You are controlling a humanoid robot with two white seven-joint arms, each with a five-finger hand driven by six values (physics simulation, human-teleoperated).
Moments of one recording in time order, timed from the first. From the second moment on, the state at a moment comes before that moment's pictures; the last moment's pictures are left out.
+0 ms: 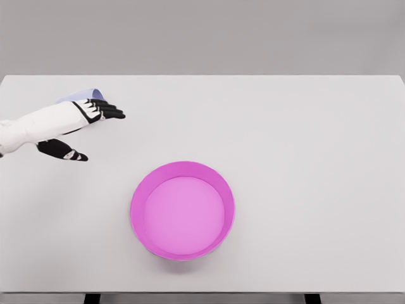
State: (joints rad) left arm -0.59 1.06 -0.77 -1.55 -0.10 -0.61 -0.20; right arm 0.02 0.00 0.21 0.05 -0.08 -0.07 -0.06
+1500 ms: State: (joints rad) left arm -0.80 0.70 -0.70 -0.93 -0.06 -0.47 -0.43; right arm 0.02 0.00 0.21 0.05 -0.08 -0.07 -0.06
